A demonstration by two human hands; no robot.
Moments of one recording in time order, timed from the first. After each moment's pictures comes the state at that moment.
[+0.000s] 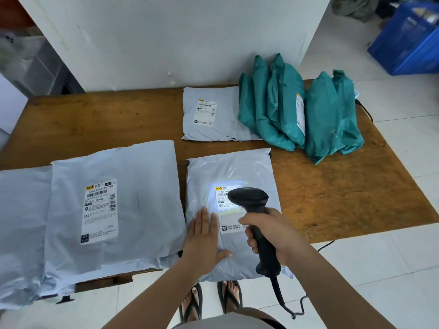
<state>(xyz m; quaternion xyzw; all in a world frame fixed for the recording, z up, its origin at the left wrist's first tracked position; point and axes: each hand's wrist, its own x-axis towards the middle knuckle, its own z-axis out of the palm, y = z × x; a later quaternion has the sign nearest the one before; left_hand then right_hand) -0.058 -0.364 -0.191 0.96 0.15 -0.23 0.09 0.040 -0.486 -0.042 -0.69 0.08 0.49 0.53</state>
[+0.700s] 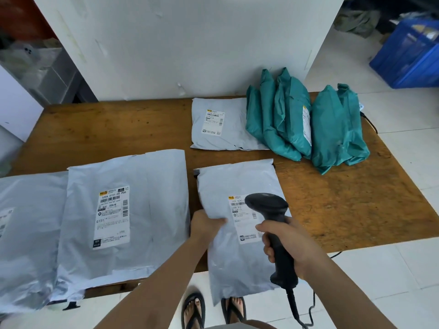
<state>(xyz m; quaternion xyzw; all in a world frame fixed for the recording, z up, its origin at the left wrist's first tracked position) -0.013 -0.331 -0.157 0.67 0.50 -0.04 0.54 0.036 -0.492 -0.029 -0.70 0.09 0.45 0.55</state>
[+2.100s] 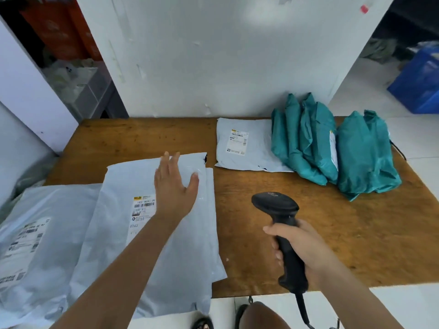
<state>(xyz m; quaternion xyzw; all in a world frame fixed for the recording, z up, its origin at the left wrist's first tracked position) -0.027 -0.196 -0.071 0.85 0.38 0.23 0.28 0.037 -0.436 -0.009 -0.71 0.01 0.45 0.54</state>
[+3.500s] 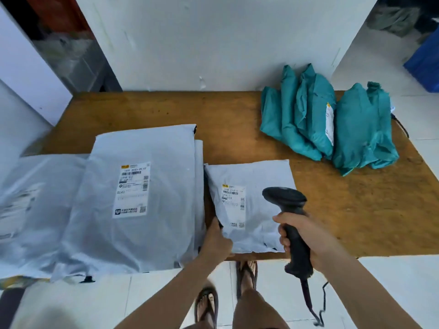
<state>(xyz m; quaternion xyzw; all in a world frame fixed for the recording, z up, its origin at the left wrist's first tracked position) -0.066 -0.361 -0.169 0.67 0.44 -0.05 0.59 0.048 -0.499 -0.049 -0.69 0.09 0.46 0.55</state>
